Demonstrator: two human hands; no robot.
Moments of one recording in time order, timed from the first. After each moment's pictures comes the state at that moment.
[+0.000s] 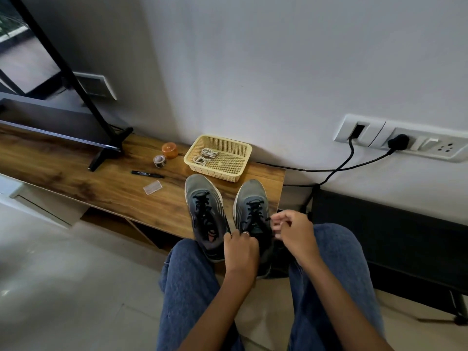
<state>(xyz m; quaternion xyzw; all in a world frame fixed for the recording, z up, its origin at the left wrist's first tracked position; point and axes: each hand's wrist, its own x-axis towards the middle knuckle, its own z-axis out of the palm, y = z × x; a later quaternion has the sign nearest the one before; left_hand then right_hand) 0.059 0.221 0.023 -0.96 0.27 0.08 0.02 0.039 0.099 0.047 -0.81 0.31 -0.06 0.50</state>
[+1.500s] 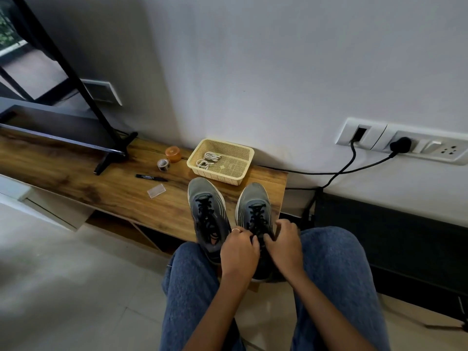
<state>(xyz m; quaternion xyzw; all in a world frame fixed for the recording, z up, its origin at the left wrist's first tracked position) 0.067 0.228 0.015 -0.95 0.17 0.01 -0.26 0.040 0.120 -0.001 -0.88 0.31 -0.07 0.36</state>
